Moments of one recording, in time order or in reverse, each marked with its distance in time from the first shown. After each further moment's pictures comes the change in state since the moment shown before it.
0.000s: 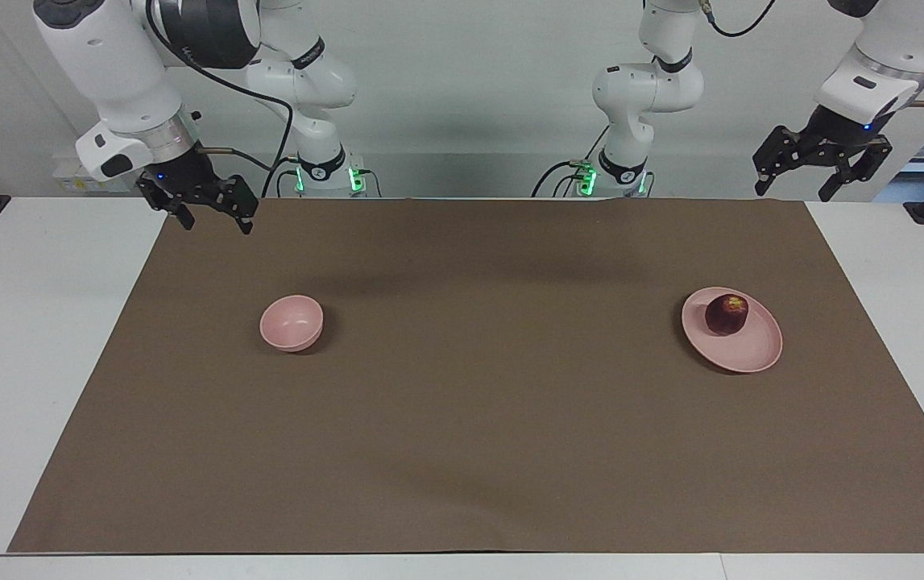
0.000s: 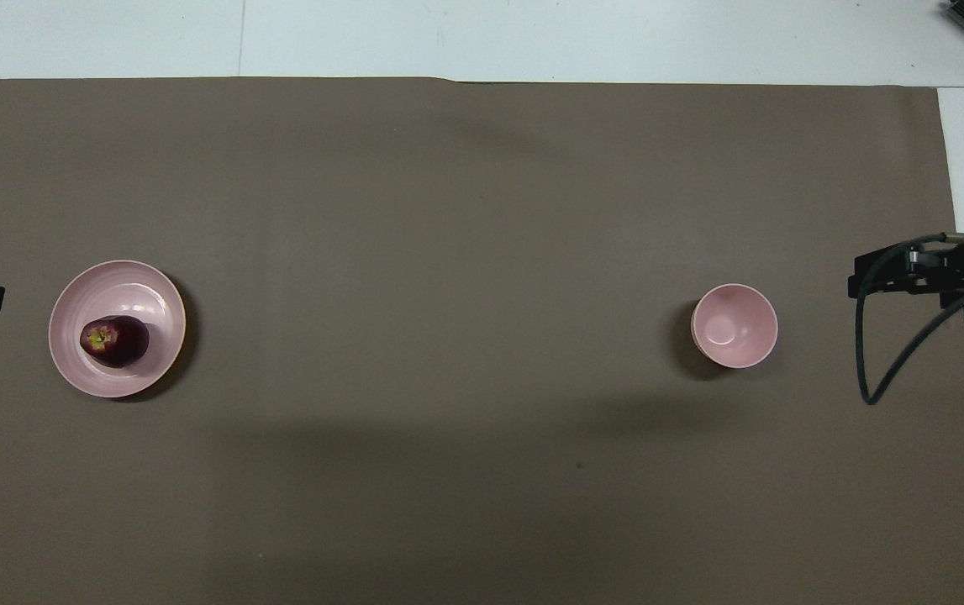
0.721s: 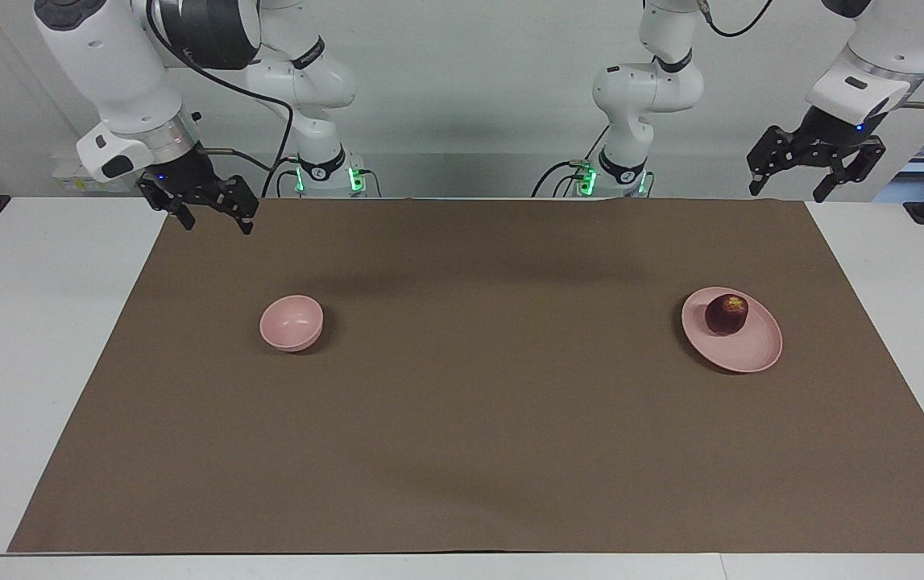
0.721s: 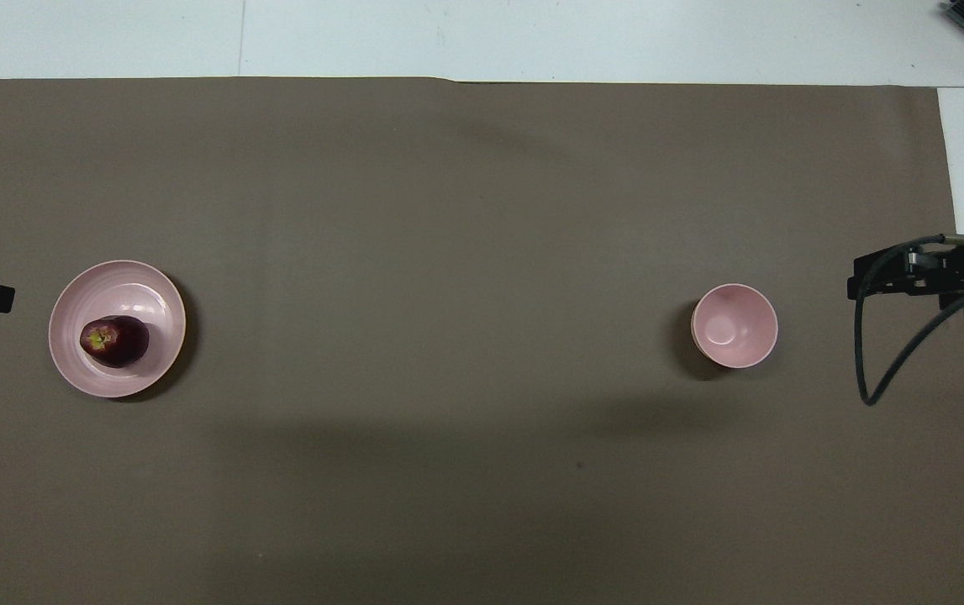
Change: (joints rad) left arm -0.002 0.000 -0.010 -0.001 0.000 -0.001 0.000; right arm -0.001 -0.003 -0.001 -0.008 0.000 -0.011 0.000
